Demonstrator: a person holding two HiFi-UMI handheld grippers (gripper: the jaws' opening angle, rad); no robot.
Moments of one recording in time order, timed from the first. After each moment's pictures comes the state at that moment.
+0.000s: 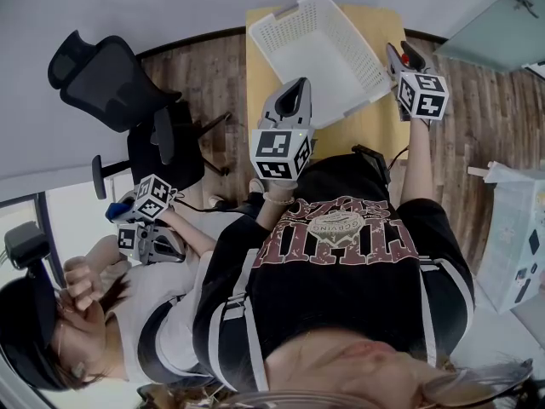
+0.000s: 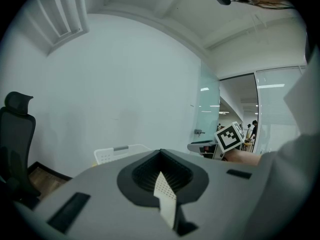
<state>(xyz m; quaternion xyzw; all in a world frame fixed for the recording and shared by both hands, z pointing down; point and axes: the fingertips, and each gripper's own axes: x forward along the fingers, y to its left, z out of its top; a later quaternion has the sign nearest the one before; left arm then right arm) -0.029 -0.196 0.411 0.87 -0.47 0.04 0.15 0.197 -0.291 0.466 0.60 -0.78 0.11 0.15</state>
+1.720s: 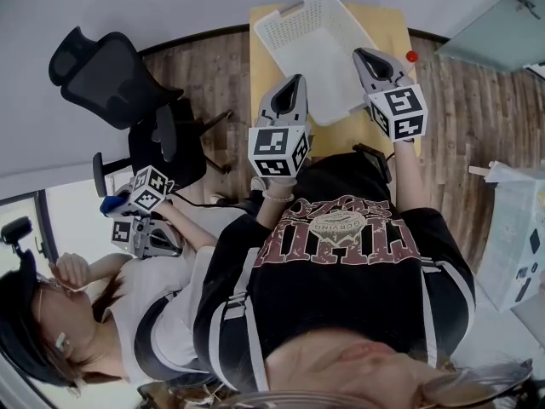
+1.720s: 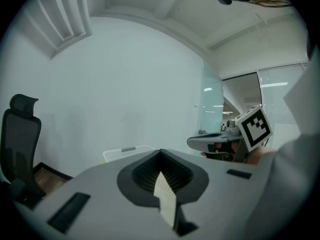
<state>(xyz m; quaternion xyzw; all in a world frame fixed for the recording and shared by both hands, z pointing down) -0.040 -0.188 0.411 0.86 -0.49 0.04 0.14 0.078 -0.234 0.418 0.49 -0.86 0.04 0.15</state>
